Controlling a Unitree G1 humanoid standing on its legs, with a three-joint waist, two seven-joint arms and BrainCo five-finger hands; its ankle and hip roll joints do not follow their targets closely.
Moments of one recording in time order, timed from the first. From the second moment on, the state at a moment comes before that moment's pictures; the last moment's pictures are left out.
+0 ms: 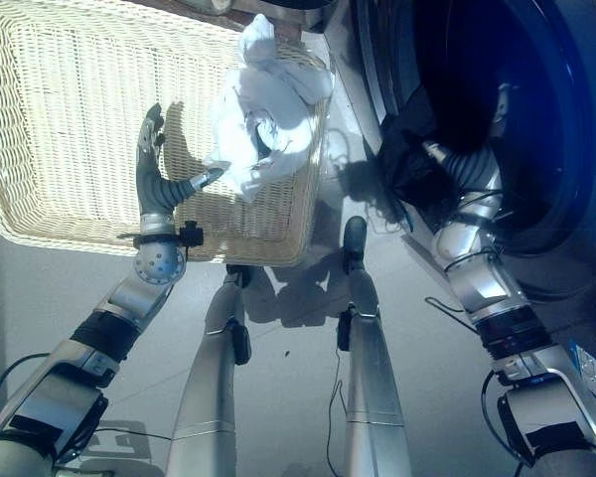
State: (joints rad) left arm -0.78 0.51 -0.34 0.53 -0.15 -0.45 0.68; right arm -0.75 -0.67 0.25 0.23 -0.23 0.00 -0.81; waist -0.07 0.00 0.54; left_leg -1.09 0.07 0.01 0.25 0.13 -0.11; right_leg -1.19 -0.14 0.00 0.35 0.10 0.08
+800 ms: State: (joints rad) left arm -0.81 0.46 -0.26 0.58 -0.27 -0.47 0.75; right arm -1.08 -0.66 0.63 0.19 -0.55 -0.07 -0.57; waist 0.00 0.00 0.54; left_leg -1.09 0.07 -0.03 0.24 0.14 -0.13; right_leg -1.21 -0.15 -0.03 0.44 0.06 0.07
